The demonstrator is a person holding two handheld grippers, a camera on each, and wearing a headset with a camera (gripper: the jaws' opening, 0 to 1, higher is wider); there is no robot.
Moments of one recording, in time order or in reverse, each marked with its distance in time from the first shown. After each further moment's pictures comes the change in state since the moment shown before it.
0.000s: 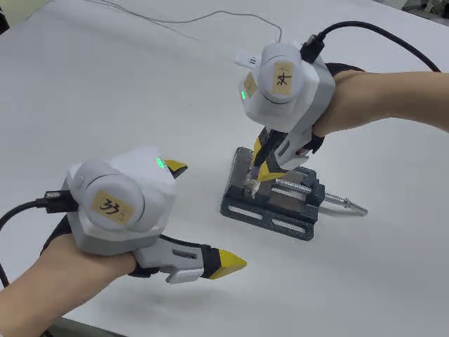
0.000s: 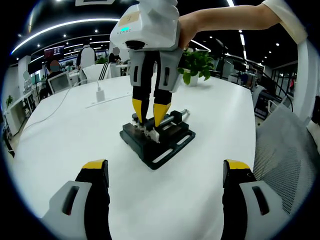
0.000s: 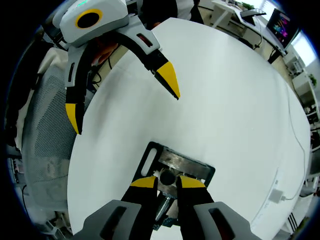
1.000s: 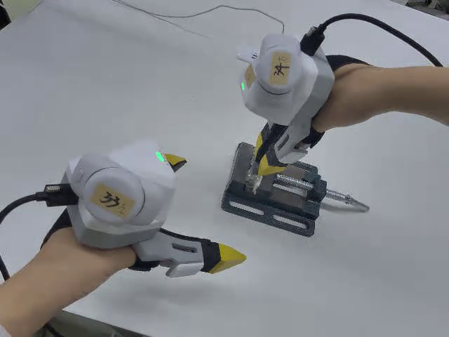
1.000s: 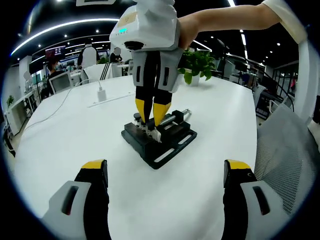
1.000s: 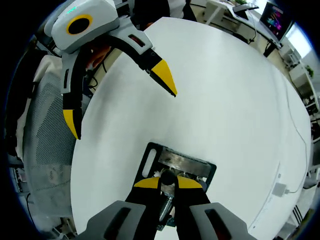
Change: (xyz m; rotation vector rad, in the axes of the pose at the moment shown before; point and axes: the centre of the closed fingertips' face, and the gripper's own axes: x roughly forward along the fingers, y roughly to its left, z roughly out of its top) left arm 0.000 0.002 0.000 -0.001 0.003 0.010; right arm -0.001 0.005 0.001 0.054 0.010 -0.003
